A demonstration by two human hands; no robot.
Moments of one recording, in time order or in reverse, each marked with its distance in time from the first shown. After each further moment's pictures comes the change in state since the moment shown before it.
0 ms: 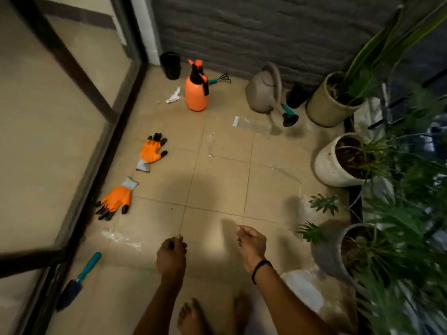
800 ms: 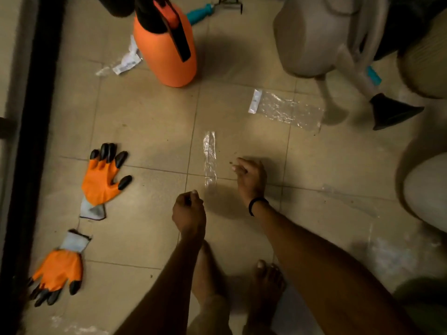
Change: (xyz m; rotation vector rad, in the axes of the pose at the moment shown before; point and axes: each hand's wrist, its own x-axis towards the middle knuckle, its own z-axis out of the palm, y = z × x) left_hand 0.364 0.103 0.313 0.185 0.097 0.000; right_hand 0.475 -0.111 0.230 -0.514 -0.042 -0.476
